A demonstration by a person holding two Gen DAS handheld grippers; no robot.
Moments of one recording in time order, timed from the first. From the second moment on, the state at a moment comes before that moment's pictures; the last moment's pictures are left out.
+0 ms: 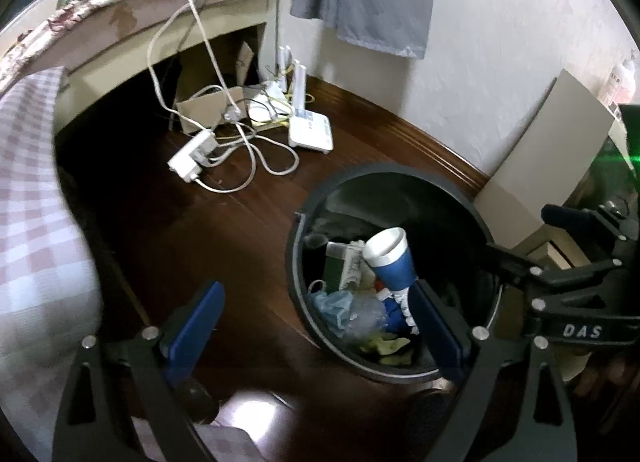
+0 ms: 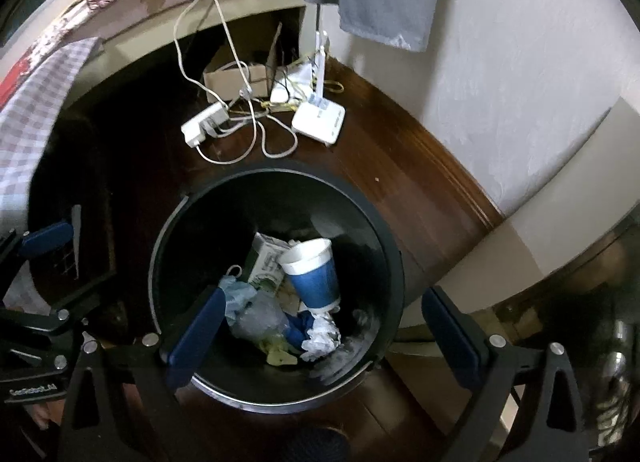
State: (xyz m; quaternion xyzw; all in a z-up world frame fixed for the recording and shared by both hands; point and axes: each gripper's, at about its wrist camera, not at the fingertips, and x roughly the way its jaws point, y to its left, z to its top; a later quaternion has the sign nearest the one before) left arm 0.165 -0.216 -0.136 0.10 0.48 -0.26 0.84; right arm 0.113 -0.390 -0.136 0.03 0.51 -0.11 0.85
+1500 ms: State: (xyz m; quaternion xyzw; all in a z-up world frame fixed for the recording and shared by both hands) left arm 0.133 0.078 0.000 -0.03 0.36 0.03 0.93; right arm 0.170 -0.106 0.037 -0.02 0.33 0.19 0.93
